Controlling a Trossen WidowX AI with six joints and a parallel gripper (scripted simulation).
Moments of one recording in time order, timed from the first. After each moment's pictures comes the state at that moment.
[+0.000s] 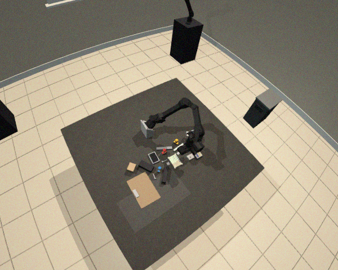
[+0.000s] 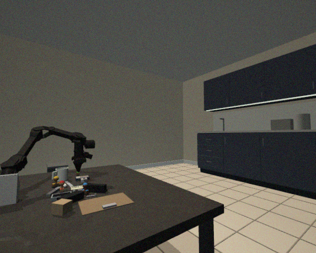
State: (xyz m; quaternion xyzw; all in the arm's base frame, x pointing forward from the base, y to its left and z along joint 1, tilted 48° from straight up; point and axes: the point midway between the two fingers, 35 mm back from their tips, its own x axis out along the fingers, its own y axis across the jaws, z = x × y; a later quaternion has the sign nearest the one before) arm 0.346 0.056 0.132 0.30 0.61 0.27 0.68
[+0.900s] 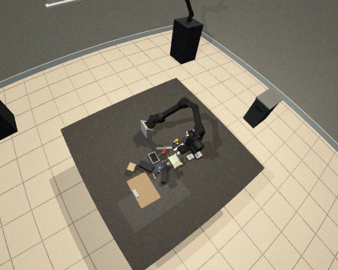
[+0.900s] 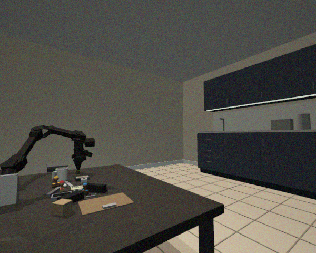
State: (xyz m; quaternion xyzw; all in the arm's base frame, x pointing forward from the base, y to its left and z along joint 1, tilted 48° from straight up) arm 0.344 0.045 0.140 0.29 0.61 0.27 0.69
